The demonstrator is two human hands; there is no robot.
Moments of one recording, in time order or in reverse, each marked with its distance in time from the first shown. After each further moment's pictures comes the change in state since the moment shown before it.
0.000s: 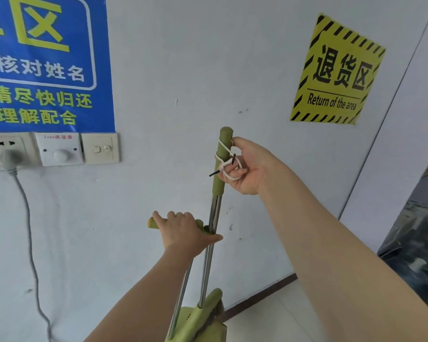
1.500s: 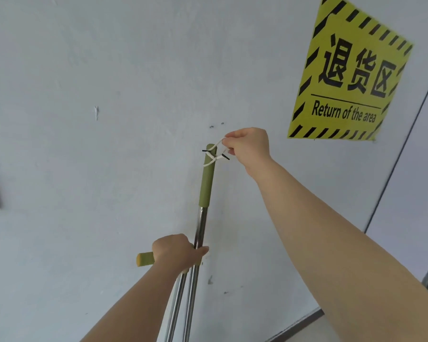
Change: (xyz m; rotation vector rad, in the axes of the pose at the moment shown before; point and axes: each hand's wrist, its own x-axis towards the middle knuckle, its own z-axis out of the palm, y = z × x) left_hand 0.207 0.130 0.084 -0.080 -0.292 -0.032; right_hand 0.213 -0.167 -0.134 -0.618 0.428 -0.846
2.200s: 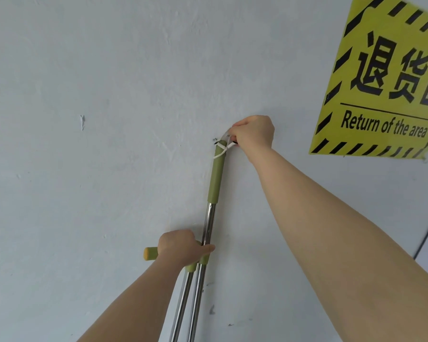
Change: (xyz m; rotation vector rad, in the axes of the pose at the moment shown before) left_hand 0.070 0.030 -0.020 -0.038 0.078 -0.036; right_hand 0.104 0.002 0.019 -0.104 0.039 -0.088
